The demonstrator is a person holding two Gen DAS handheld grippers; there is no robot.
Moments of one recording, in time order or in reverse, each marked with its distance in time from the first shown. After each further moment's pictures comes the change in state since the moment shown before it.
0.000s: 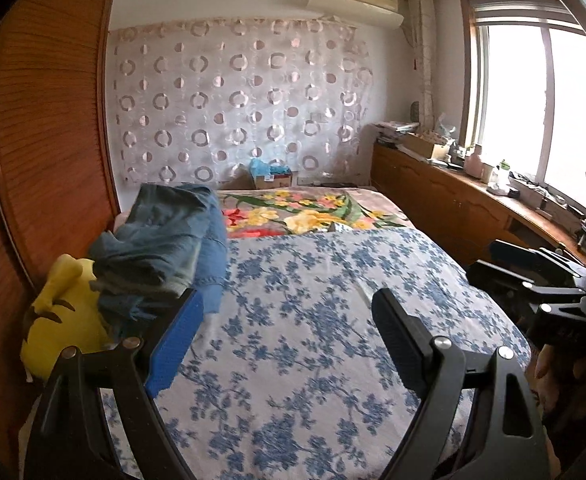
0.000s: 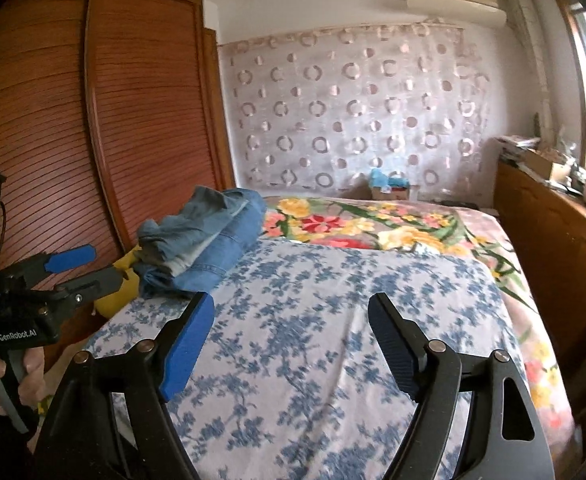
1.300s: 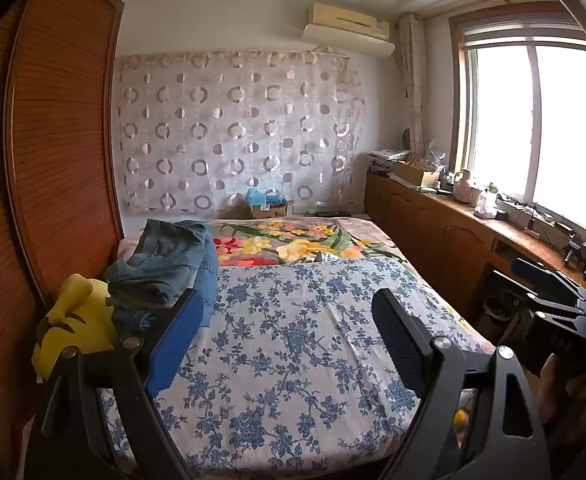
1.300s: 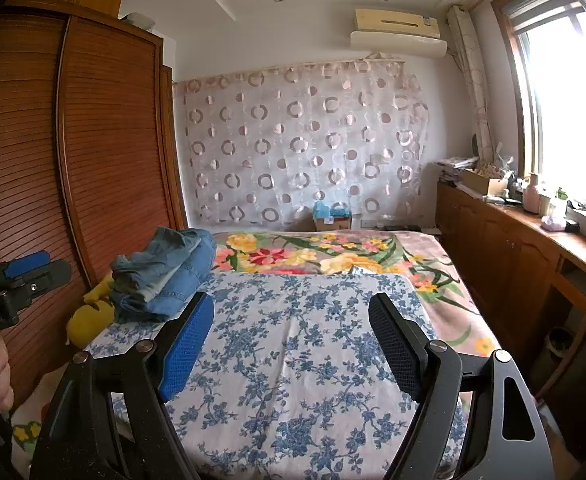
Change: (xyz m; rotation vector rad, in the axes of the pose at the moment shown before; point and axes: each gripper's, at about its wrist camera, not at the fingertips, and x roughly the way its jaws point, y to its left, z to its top) left arm -0.081 -0.033 0.017 -0.005 -0.107 0.004; right arm -0.095 0.039 -0.037 0.040 -0.130 -0.176
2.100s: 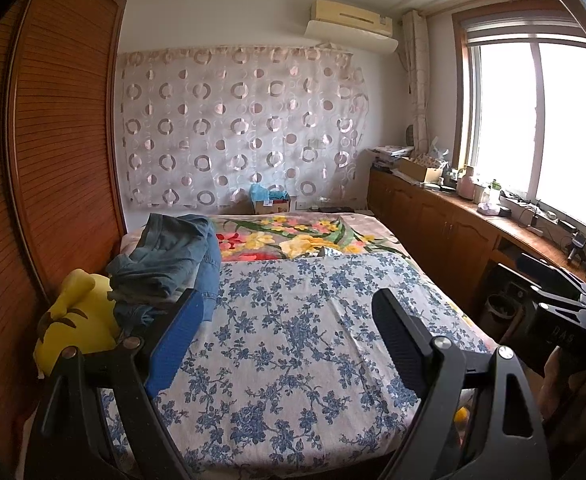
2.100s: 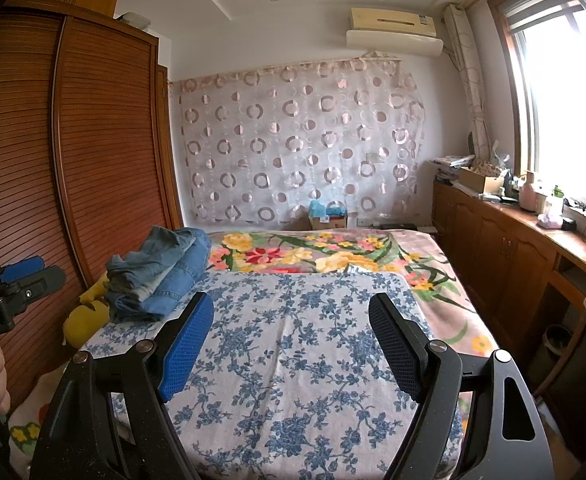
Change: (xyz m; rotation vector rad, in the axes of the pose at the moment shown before) left arm 0.002 0.001 -0.002 0.001 0.006 0.003; right arm 0.003 -0.003 0.001 0.000 0.006 -0.011
